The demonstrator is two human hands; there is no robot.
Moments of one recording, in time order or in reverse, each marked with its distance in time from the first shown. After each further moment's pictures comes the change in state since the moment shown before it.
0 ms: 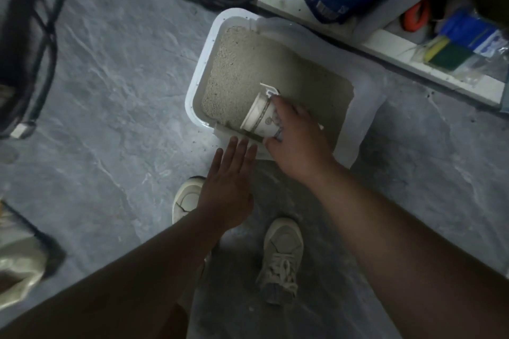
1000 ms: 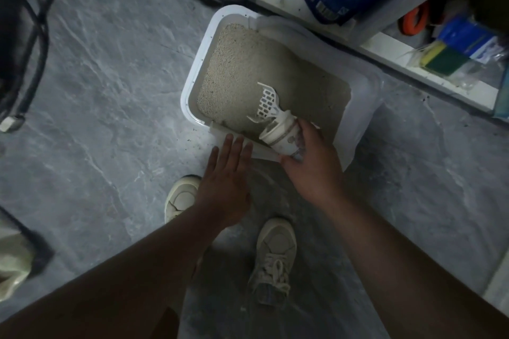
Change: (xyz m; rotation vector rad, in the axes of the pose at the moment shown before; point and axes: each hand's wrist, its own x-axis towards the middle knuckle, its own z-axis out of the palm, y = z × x) left_hand 0.006 0.007 -0.003 -0.015 -0.028 -0.044; right_hand -0.029 0.041 0.011 0.141 0.081 0.144
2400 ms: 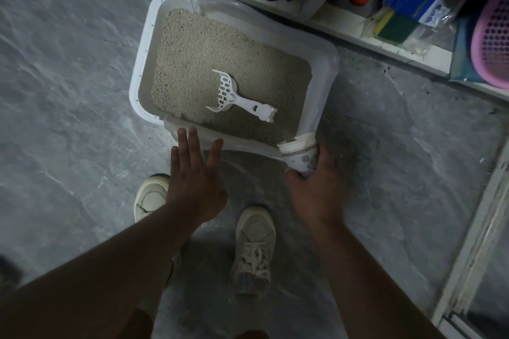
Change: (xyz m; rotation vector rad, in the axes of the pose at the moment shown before) left_hand 0.003 0.030 0.010 0.143 -0.076 -0.138; right_hand -0.069 0.069 -0.010 0.151 0.305 0.419
